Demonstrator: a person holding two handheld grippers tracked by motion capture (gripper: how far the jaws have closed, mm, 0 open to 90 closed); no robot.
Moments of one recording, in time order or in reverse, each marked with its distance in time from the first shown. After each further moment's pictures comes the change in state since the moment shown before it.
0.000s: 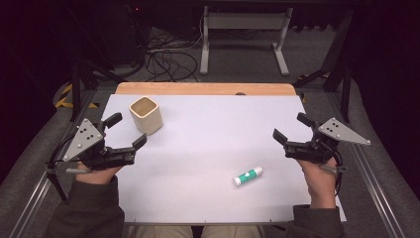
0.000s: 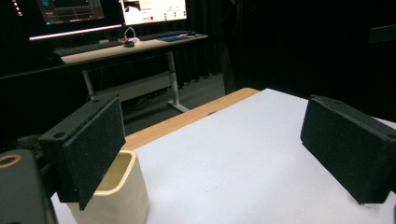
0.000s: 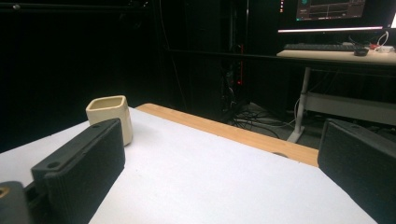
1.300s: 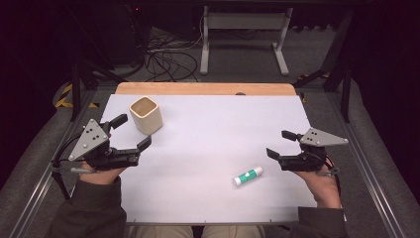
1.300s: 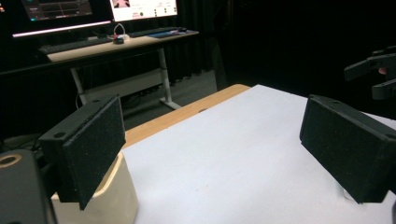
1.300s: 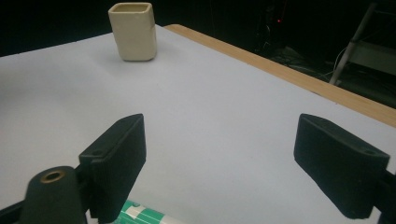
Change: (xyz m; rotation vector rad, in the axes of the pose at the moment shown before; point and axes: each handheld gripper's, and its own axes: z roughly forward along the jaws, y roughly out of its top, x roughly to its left) left arm -0.006 -0.001 0.007 0.019 -0.042 0.005; right arm -0.008 -0.038 0.010 0.286 0.154 -0.110
